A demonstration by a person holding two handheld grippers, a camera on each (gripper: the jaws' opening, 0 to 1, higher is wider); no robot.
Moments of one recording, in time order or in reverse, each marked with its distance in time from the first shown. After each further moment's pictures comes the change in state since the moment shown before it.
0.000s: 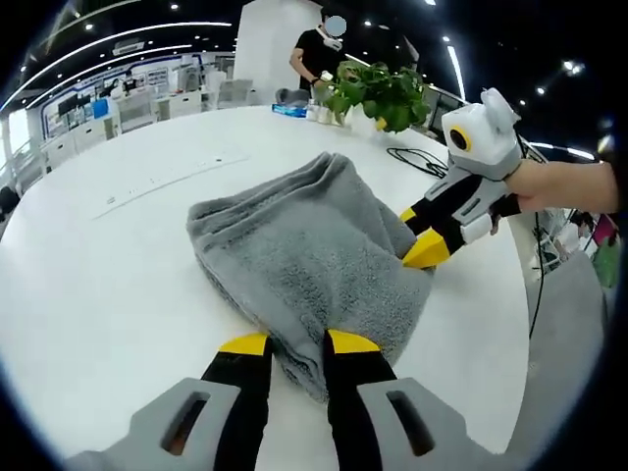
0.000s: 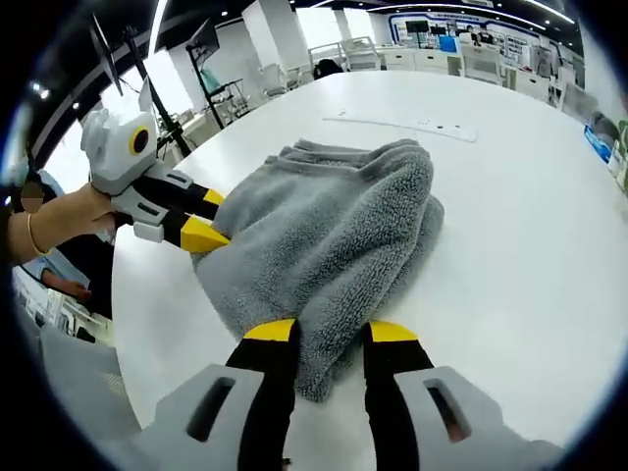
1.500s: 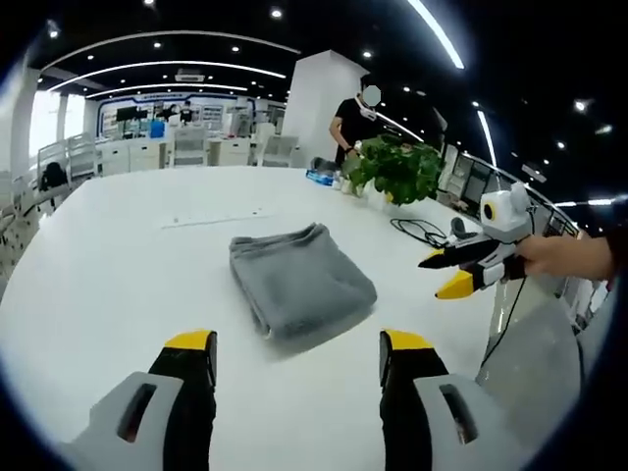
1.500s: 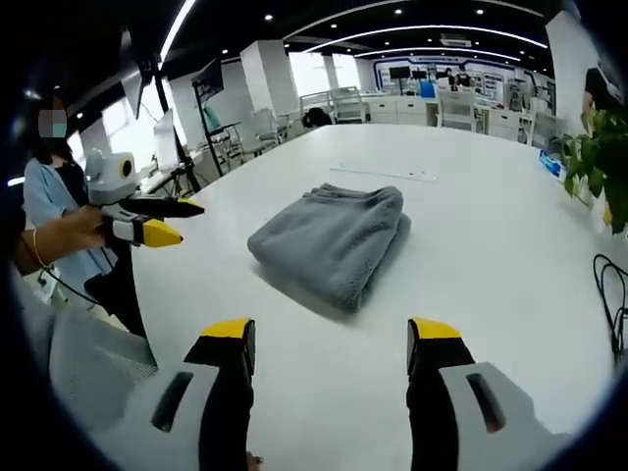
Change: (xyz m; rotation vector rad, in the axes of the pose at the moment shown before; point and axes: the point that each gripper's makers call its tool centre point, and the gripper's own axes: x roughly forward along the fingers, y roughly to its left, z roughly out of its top) left arm -0.134 -0.056 -0.008 -0.136 -0.283 0.131; right arm -0.118 0.048 -0.039 -0.003 -0.236 -0.081
